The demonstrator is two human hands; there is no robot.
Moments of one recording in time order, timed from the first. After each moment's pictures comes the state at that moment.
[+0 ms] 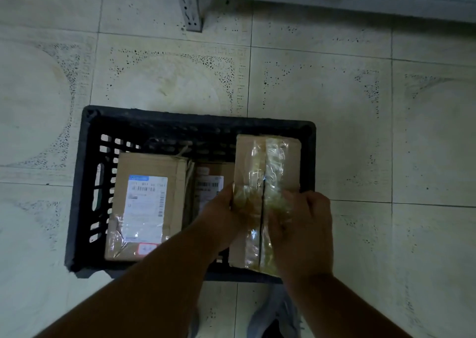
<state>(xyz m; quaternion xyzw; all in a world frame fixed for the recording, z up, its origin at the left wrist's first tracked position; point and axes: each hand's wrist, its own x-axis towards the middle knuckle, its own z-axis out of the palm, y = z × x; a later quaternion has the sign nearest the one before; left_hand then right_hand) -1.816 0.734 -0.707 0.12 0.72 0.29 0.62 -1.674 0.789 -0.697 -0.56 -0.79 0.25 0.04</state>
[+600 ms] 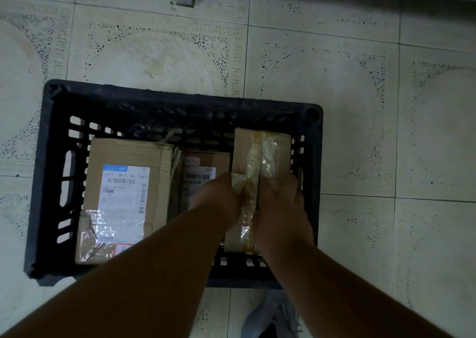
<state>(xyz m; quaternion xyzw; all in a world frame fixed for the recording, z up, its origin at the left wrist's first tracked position) -1.812 0.756 -0.767 0.26 0.83 0.02 0.49 -1.698 0.798 -0.742 -0.48 -0.80 0.24 -0.26</state>
